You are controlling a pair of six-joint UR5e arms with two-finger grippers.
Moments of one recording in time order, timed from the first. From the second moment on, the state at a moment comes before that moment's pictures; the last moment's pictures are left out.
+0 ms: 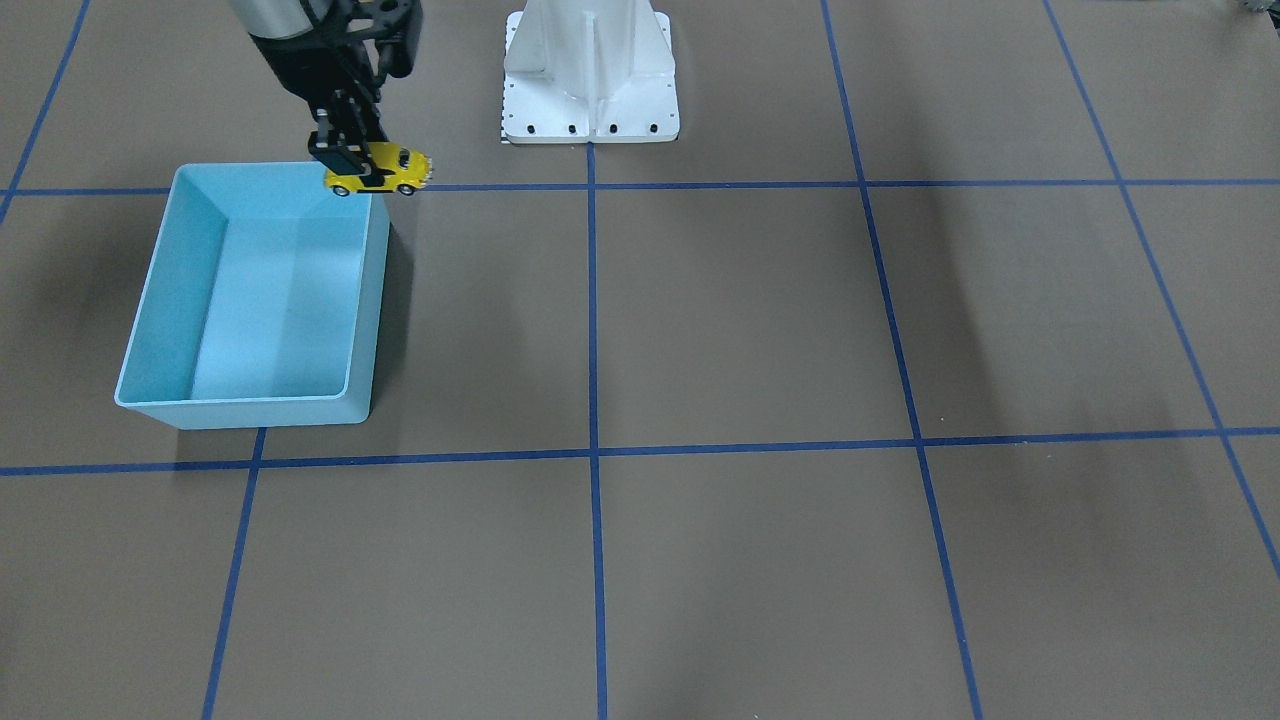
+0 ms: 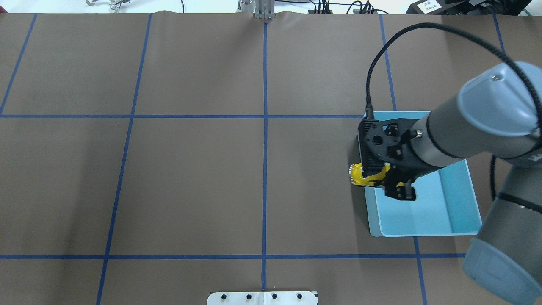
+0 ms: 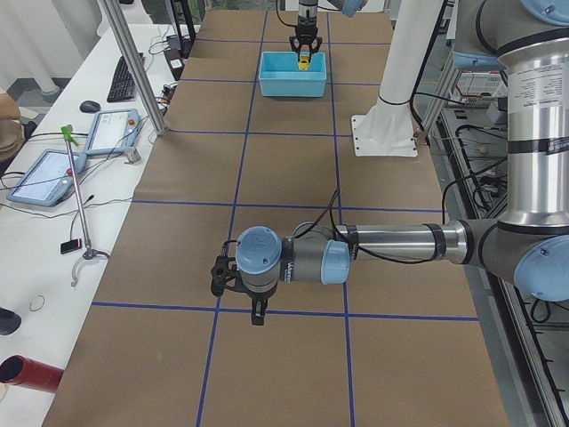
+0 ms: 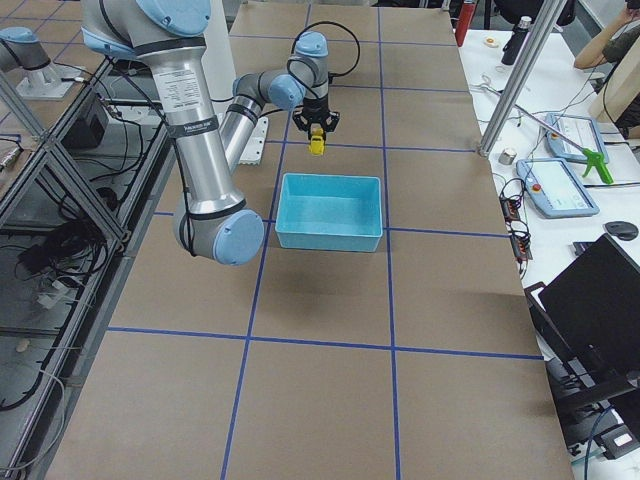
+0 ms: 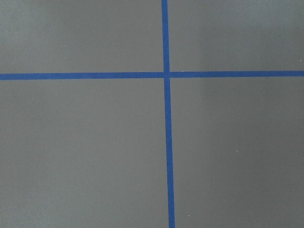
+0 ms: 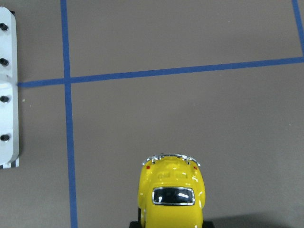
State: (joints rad) left arm -1.62 -1.45 -1.66 -1.64 -2.46 0.03; right arm 0.67 -1.28 2.30 -1.83 2.03 -0.48
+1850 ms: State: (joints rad) left arm -1.62 -1.45 -1.67 -1.65 -2.46 0.03; right arm 0.67 -1.55 1.92 -1.23 2.08 -0.56
